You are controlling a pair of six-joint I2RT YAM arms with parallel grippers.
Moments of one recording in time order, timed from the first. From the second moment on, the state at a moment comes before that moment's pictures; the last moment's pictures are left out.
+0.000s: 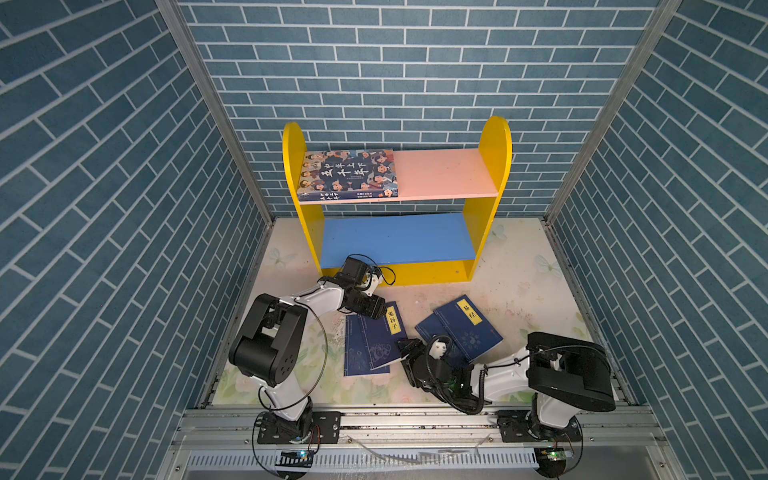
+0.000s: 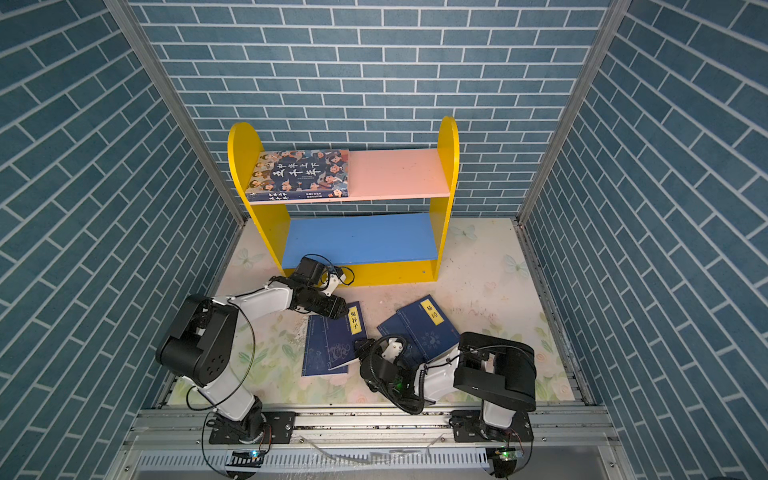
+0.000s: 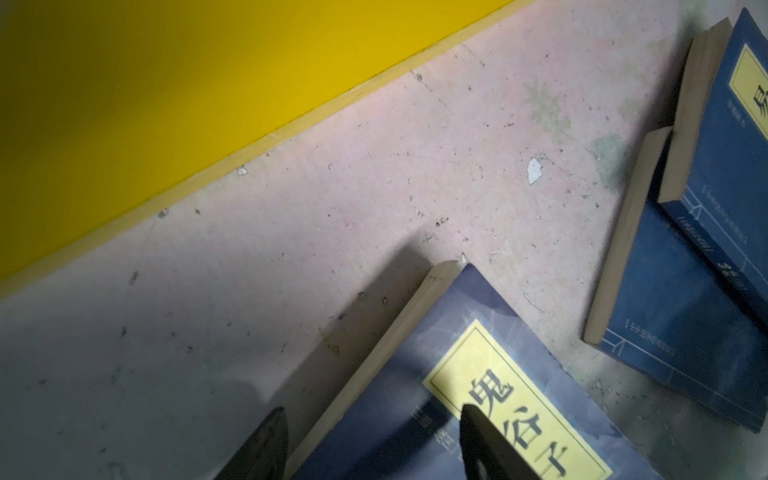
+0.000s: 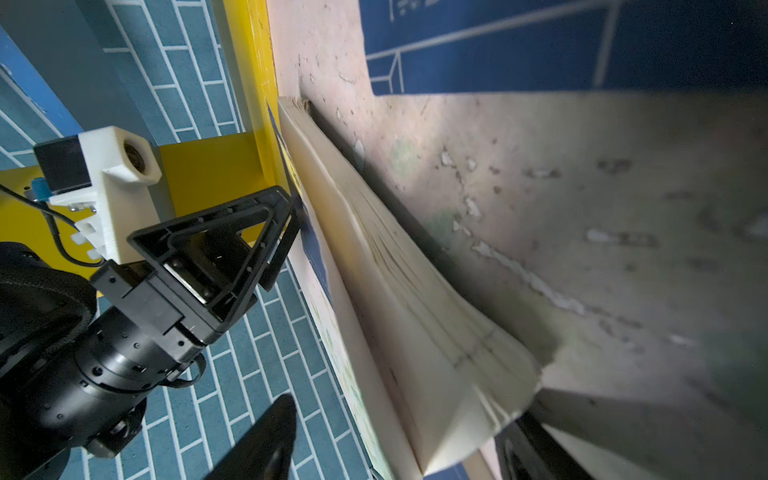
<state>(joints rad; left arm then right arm) -0.38 1.70 0.94 -0.39 0.36 0.00 1.37 1.69 0.51 0.60 0.45 2.02</state>
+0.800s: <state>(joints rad) -0.38 1.69 0.95 -0.46 0.40 0.00 1.37 1.74 0.52 0.65 0.44 2.02</state>
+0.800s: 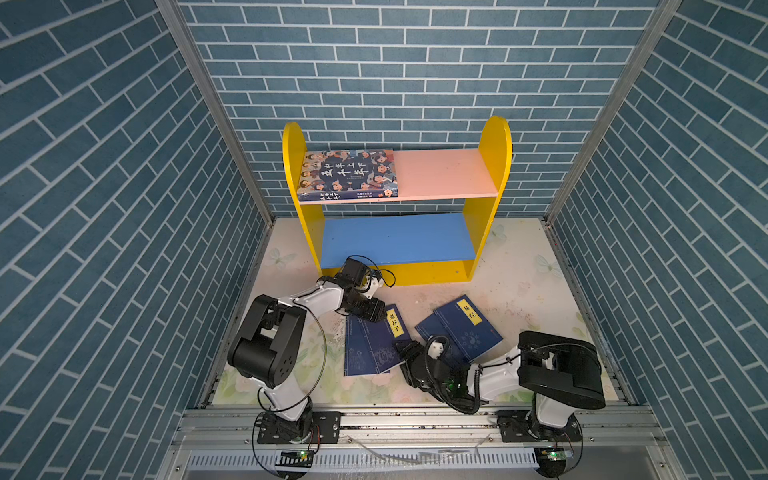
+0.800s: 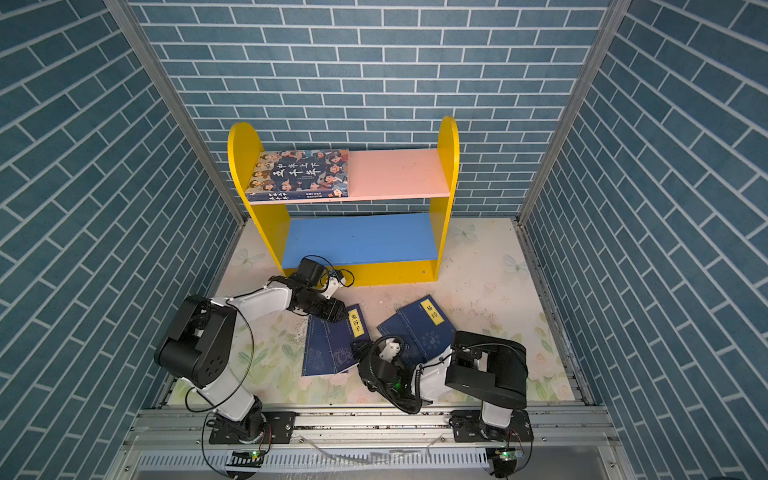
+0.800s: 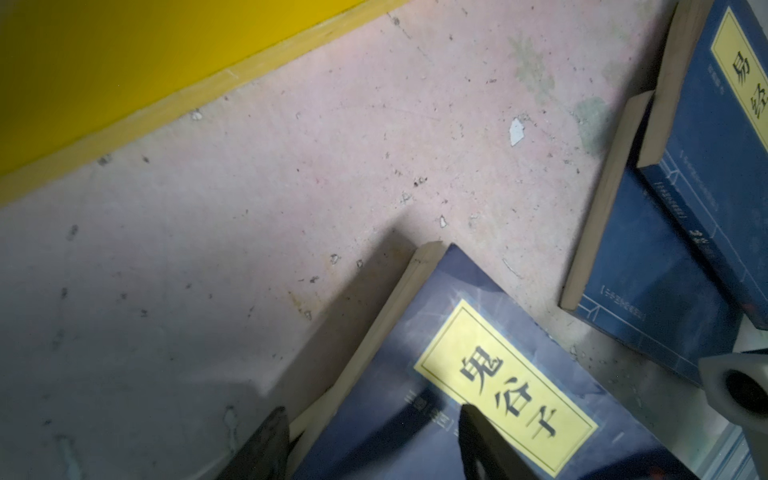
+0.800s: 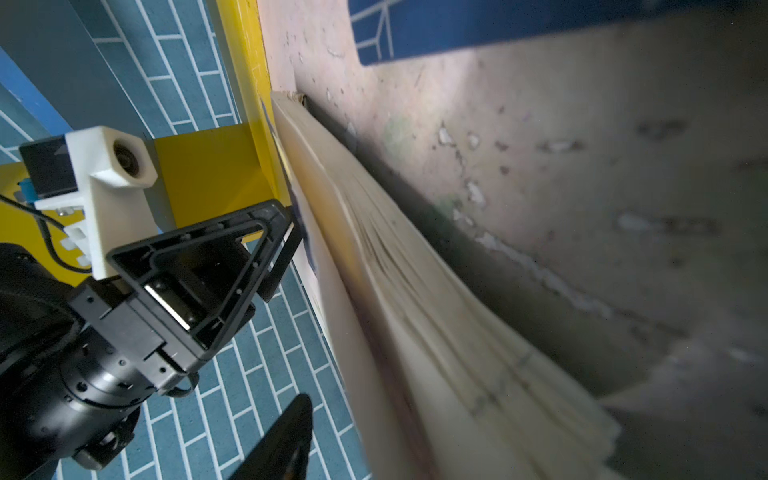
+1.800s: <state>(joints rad) -0.38 1.25 1.17 -0.81 0.51 0.06 1.34 1.49 0.41 0.50 0.40 1.76</state>
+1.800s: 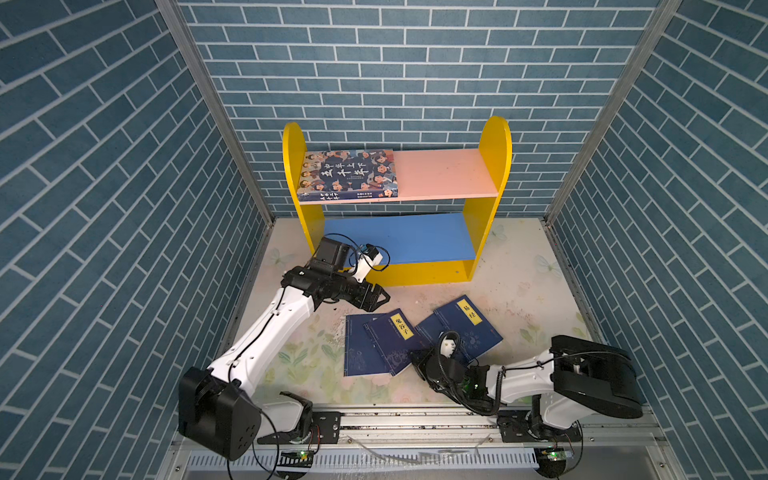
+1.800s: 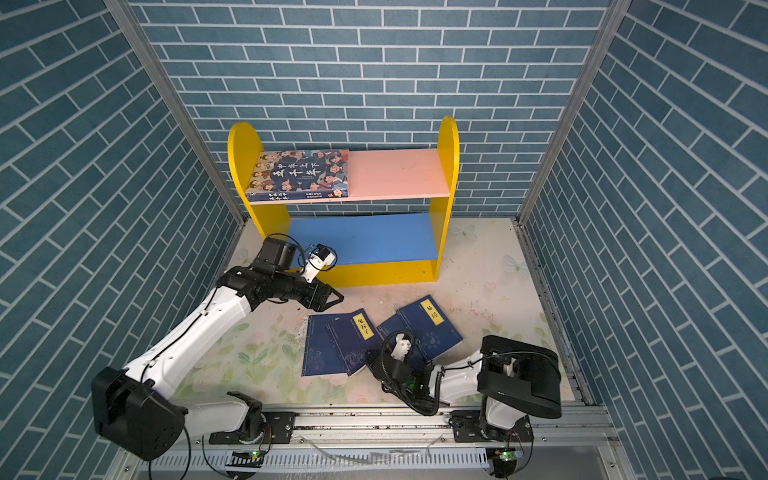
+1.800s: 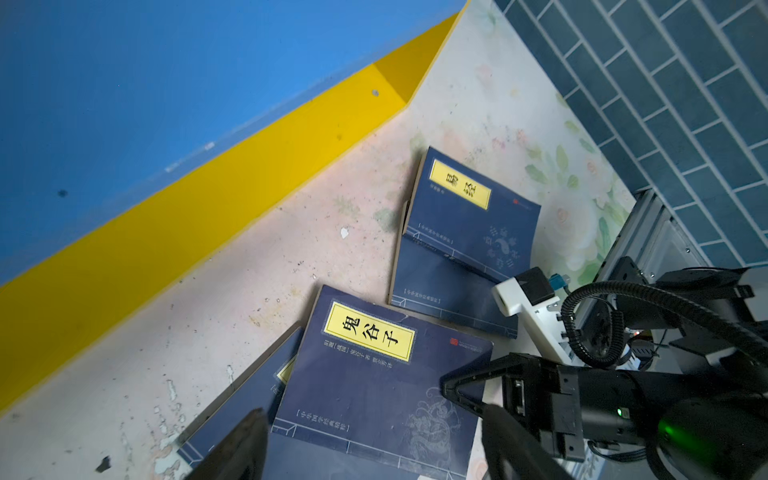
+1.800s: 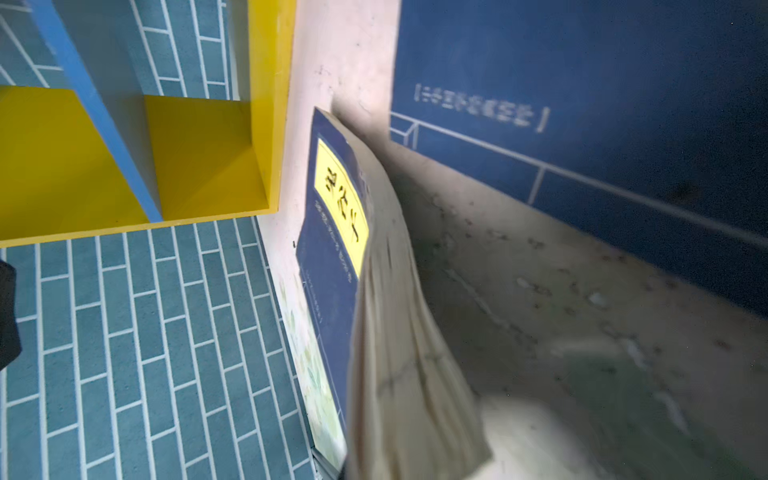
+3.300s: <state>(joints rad) -0.18 0.88 0.81 -0.43 0.91 -0.65 0.96 1.30 1.04 -0.06 -0.18 1.27</state>
